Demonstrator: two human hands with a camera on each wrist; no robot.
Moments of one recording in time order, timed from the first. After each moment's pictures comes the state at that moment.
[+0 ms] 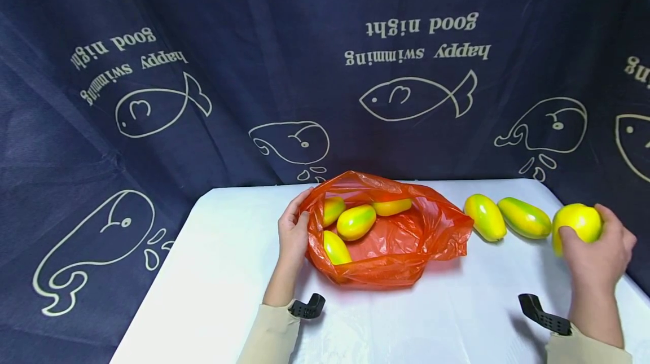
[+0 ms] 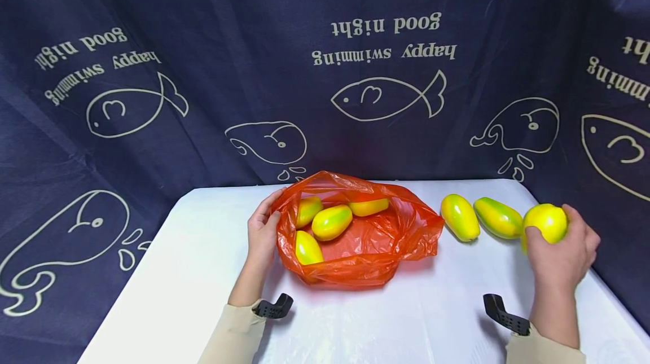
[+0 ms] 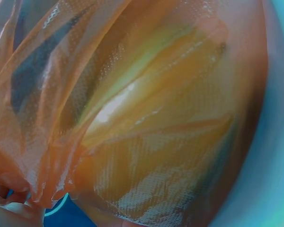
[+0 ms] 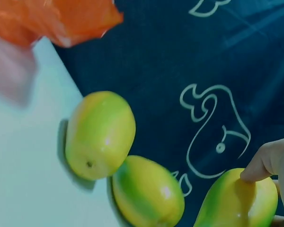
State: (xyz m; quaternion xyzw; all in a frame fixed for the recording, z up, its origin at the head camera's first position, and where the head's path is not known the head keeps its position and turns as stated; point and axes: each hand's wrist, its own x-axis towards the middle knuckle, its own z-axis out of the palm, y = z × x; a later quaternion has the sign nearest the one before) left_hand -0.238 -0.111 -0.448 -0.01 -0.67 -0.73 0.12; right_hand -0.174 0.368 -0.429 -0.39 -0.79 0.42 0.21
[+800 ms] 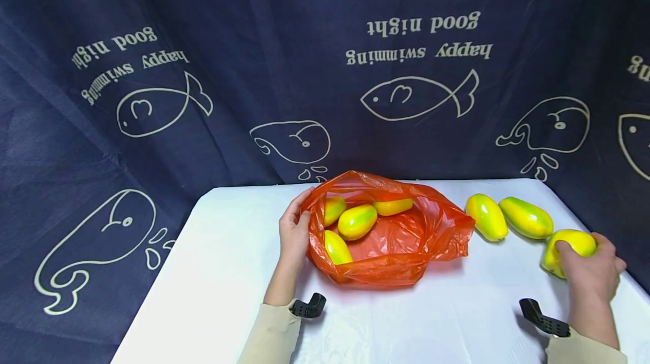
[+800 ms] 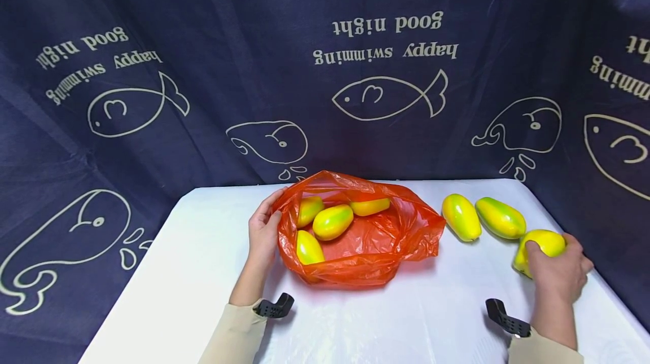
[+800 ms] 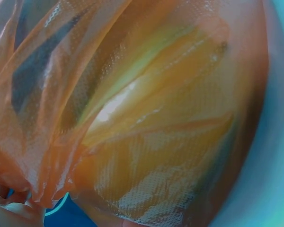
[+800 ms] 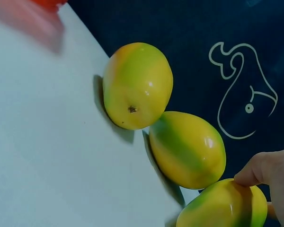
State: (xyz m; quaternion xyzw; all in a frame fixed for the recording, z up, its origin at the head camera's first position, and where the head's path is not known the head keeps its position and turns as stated) left_hand -0.239 -0.111 -0.447 -0.01 -0.67 -0.73 0.12; right_hand -0.176 0.391 -0.479 -0.45 -0.78 0.43 0.11
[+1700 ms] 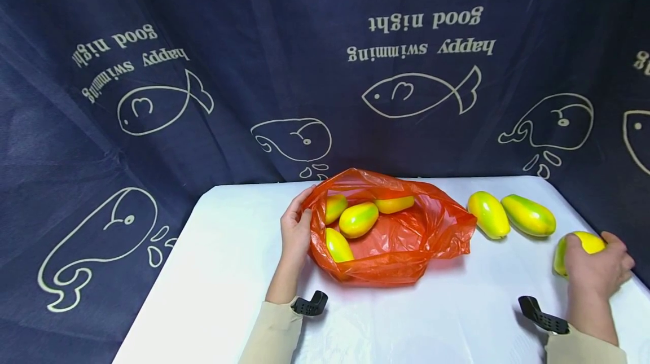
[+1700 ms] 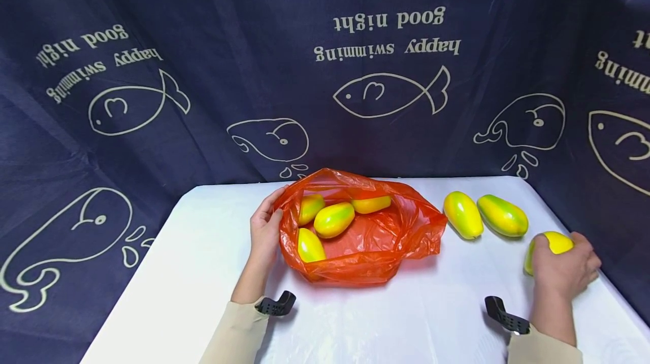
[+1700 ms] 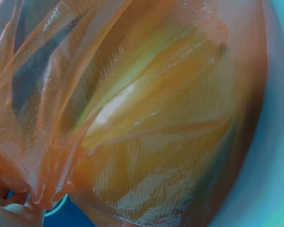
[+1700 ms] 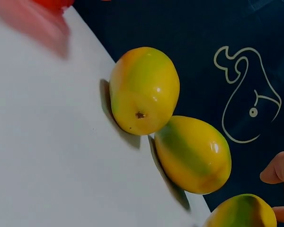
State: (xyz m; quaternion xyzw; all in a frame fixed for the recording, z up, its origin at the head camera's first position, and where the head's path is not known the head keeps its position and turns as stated) left_hand -0.239 -0.111 -0.449 -0.03 -0.67 -0.73 0.13; right_hand -0.176 0.380 -0.473 -0.47 -0.74 0.44 0.18
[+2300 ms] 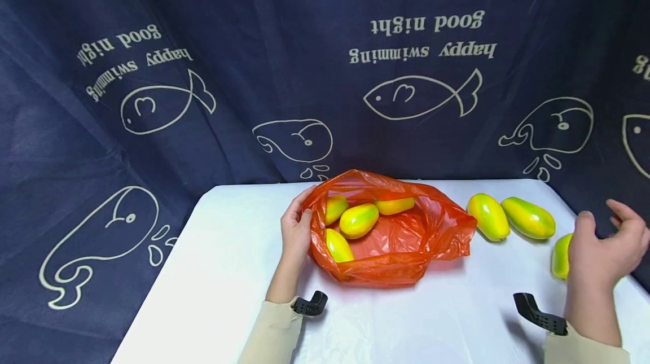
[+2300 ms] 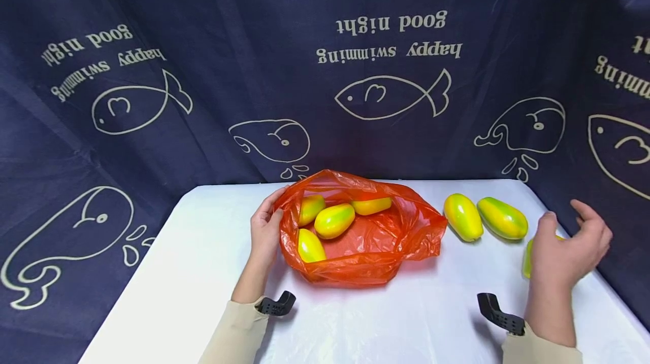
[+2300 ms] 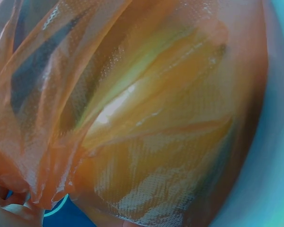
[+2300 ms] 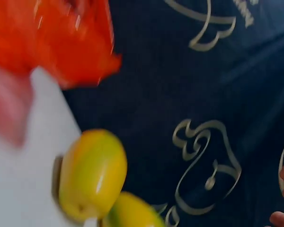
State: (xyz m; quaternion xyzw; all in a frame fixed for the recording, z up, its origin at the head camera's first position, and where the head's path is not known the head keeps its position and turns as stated) left_hand -0.238 -0.111 -0.448 -0.03 -0.66 -0.74 0.14; right_hand -0.173 0.336 -0.414 -0.38 -0.72 0.43 0.39
